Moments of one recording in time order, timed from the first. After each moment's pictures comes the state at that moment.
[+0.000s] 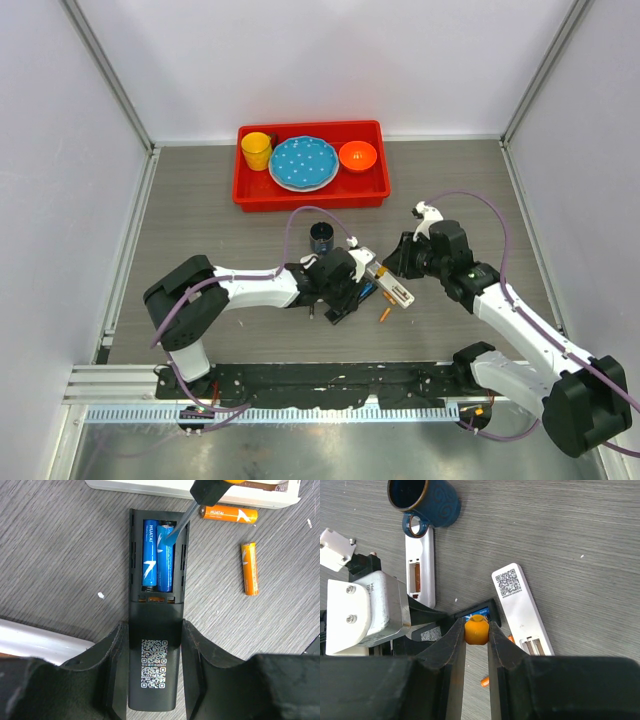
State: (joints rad) left arm -1.02 1.75 0.93 -0.06 0.05 -0.29; right arm 0.40 0.97 0.60 -0.25 -0.23 0.39
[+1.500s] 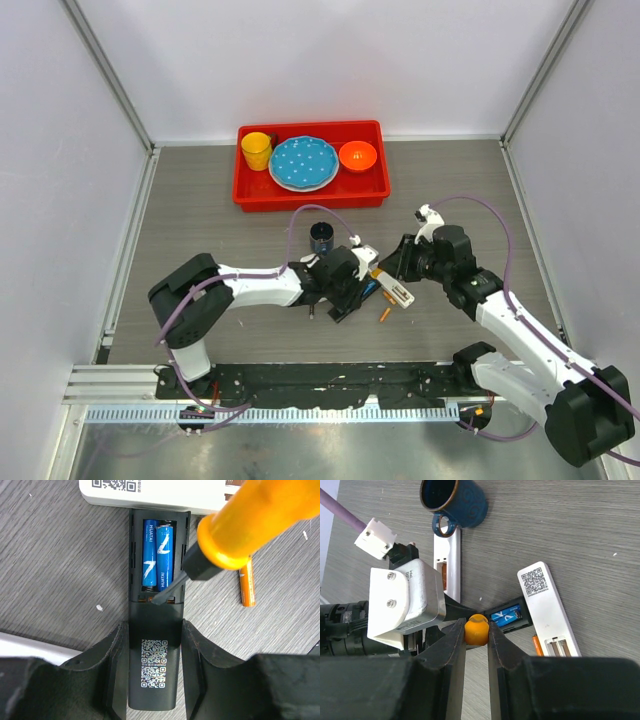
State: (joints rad) left arm -1.02 1.79 0.96 -0.05 0.04 -0.29; right arm 0.40 0.92 0.56 -0.19 -0.30 0.48
